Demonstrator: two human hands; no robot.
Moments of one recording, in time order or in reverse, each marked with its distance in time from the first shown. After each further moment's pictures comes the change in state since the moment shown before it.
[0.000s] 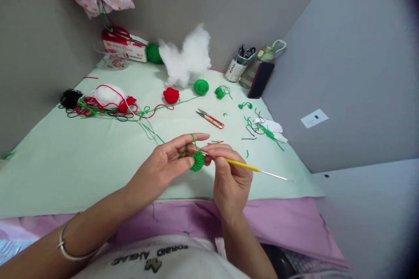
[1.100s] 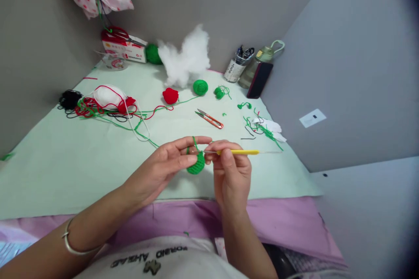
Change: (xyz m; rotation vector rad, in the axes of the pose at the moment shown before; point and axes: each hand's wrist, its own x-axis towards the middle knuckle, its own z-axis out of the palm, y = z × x) left_hand 0.003 0.001 -0.001 -0.246 -0.022 -0.145; right_hand 0.009 -0.003 -0.003 0.175 0.067 0.197
